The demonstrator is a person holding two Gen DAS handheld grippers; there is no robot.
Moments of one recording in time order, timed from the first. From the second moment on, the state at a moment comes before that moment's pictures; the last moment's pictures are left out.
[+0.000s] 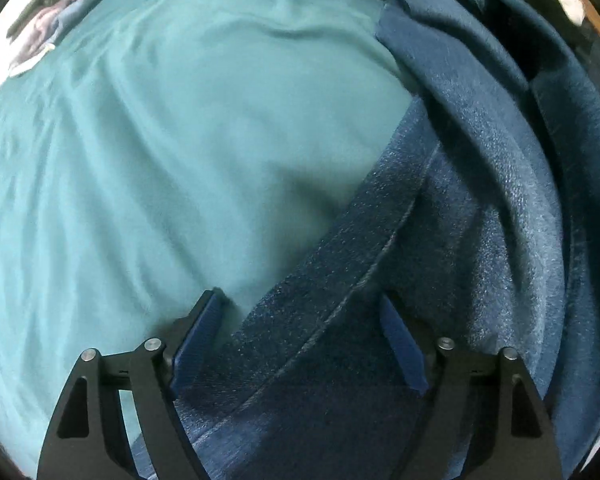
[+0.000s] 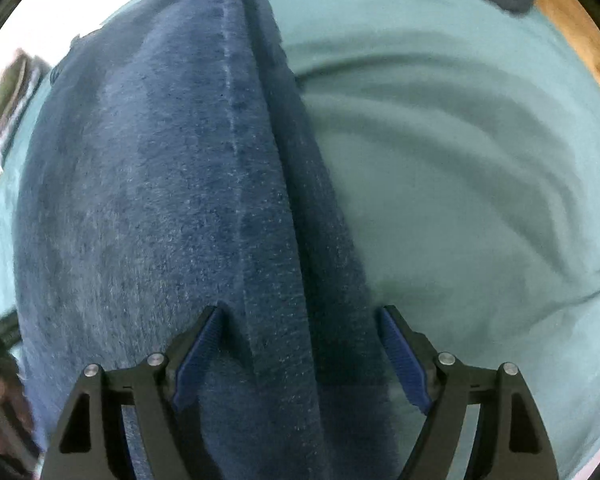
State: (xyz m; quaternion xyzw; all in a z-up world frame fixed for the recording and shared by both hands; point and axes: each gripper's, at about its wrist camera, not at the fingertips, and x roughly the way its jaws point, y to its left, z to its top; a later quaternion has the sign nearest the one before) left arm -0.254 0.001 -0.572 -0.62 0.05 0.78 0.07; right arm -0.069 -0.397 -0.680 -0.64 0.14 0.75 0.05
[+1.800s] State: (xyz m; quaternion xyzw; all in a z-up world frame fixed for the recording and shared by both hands) left arm -0.368 -0.092 -0.548 -0.58 0.01 0.82 -0.01; right arm -0.258 -0.434 -0.589 -0.54 0.02 0.84 -0.10
